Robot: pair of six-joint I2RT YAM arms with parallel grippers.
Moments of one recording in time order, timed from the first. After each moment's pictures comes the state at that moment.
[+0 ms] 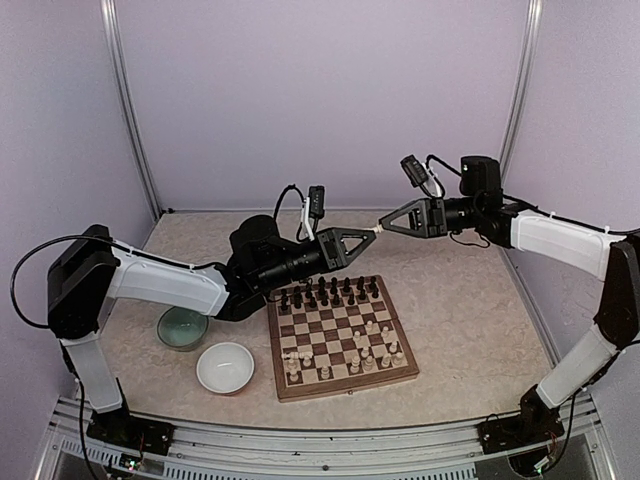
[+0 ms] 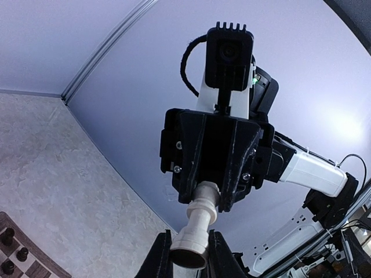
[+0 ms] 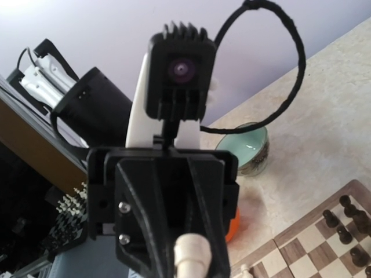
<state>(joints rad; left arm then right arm) -0.96 1.83 1.09 0.91 0.24 -0.82 0.40 1.54 1.16 0.08 -1.25 0.34</state>
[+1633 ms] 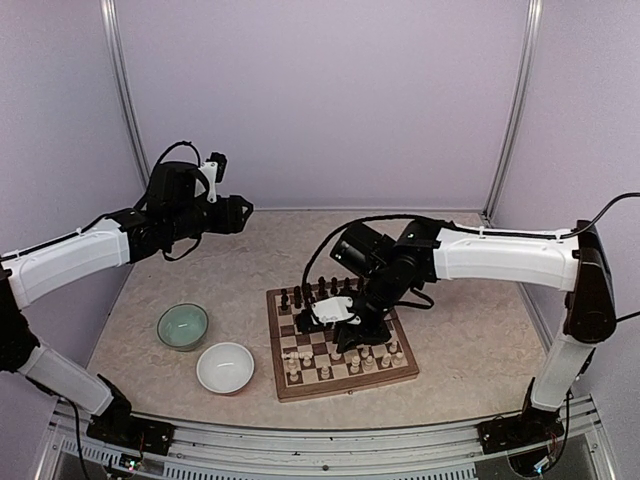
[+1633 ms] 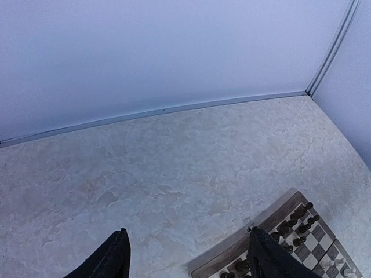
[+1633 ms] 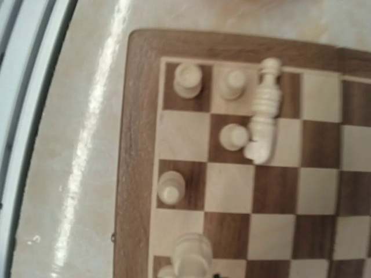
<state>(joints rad) -0.54 1.40 1.11 -0.10 -0.11 -0.20 1.02 1.75 1.45 -0.87 -0.31 -0.77</state>
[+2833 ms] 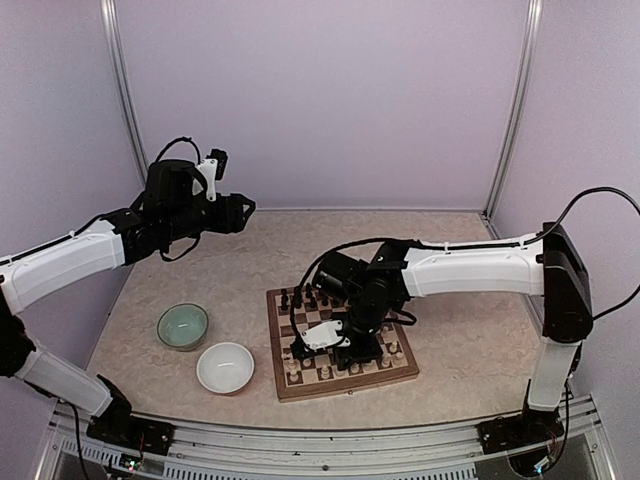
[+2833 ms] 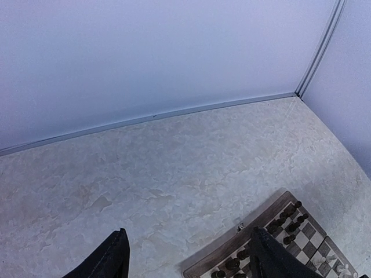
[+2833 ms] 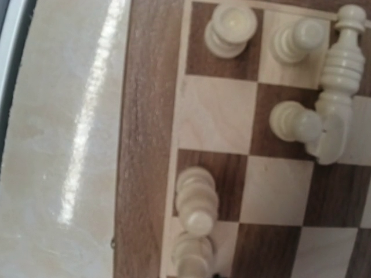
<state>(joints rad) -0.57 1.36 1.11 -0.11 -0.10 -0.18 1.09 1.89 1.46 -0.90 -0.21 -0.77</state>
